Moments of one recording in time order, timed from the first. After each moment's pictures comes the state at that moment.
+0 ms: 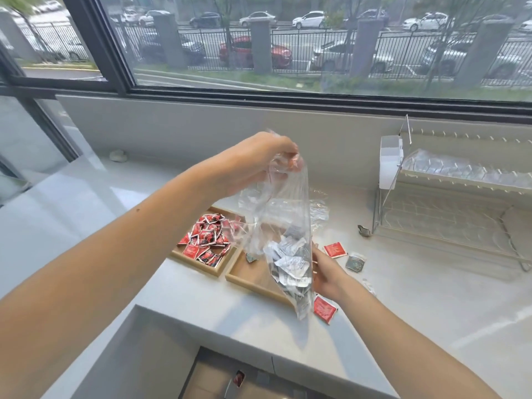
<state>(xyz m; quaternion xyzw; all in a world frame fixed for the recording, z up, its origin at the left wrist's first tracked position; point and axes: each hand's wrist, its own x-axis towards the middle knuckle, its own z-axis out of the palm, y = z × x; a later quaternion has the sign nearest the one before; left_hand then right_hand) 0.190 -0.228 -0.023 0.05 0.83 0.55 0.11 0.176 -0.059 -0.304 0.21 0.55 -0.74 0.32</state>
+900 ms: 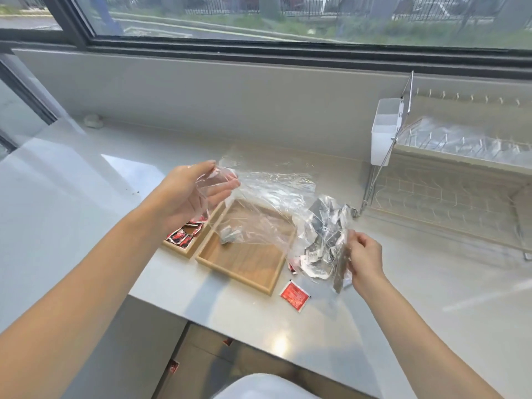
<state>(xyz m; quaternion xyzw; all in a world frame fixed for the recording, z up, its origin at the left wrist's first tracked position) 0.172 -0.228 -0.117 -0.22 0.58 0.78 0.04 0.140 0.063 -0.321 0.25 0.66 -0.71 0.07</state>
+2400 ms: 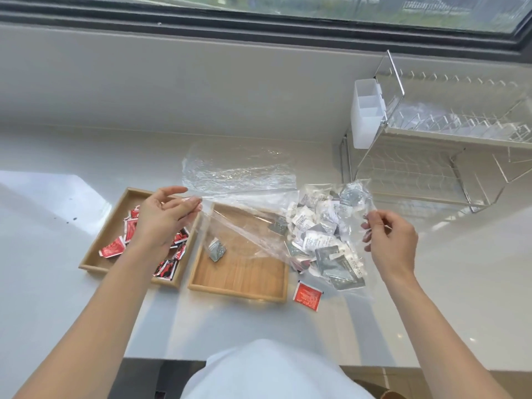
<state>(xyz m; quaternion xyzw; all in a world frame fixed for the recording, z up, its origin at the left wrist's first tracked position) 0.105 -0.344 -0.235 -0.20 0.60 0.77 0.03 0.161 0.025 -0.263 0.22 0.83 -0.49 -0.16</state>
